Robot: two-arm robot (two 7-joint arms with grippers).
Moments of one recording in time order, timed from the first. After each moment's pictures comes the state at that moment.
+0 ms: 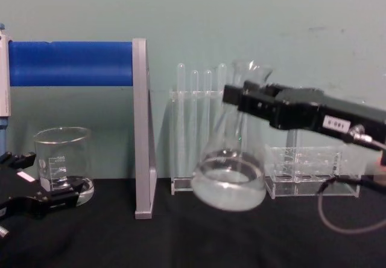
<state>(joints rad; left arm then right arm) -0.20 0.60 0.45 -1.41 -0.25 -0.12 0.03 0.34 0.43 -0.47 -1.50 0.58 -0.06 0.54</state>
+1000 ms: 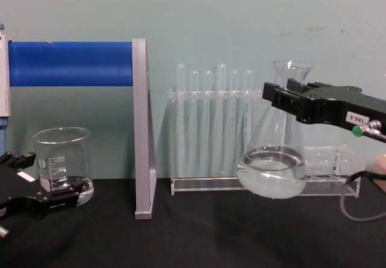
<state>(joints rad) -0.20 0.60 0.45 -1.41 -0.25 -0.12 0.03 0.26 0.37 -0.37 -1.56 0.43 0.01 0.31</state>
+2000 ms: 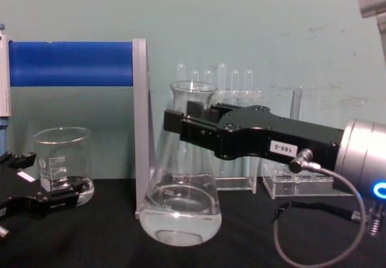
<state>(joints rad) -0.20 0.60 0.45 -1.41 -0.25 -0.12 0.03 0.34 0.36 -0.53 -1.51 0.48 -0.02 0.58</state>
